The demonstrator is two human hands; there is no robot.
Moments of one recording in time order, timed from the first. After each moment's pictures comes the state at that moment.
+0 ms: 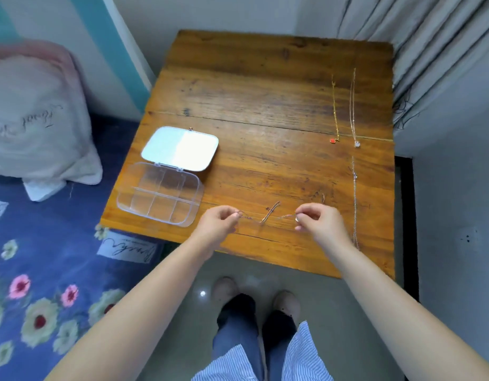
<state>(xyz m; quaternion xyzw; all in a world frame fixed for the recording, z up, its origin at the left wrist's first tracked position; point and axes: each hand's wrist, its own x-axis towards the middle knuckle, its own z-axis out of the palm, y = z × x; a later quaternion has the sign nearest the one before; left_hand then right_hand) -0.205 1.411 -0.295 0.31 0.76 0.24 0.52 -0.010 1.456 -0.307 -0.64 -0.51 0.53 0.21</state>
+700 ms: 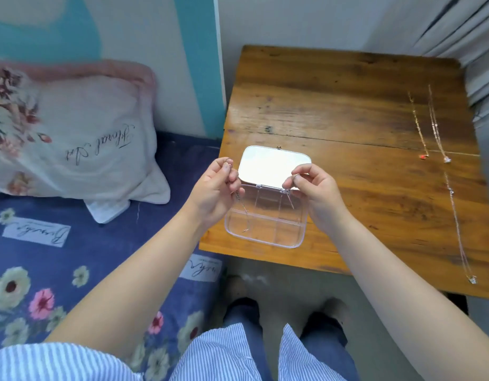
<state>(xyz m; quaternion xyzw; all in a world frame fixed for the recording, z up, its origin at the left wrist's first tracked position) -0.470 1.442 -0.243 0.16 0.45 0.54 0.70 -0.285 1.472 -0.248 -0.49 -0.43 0.66 0.37</state>
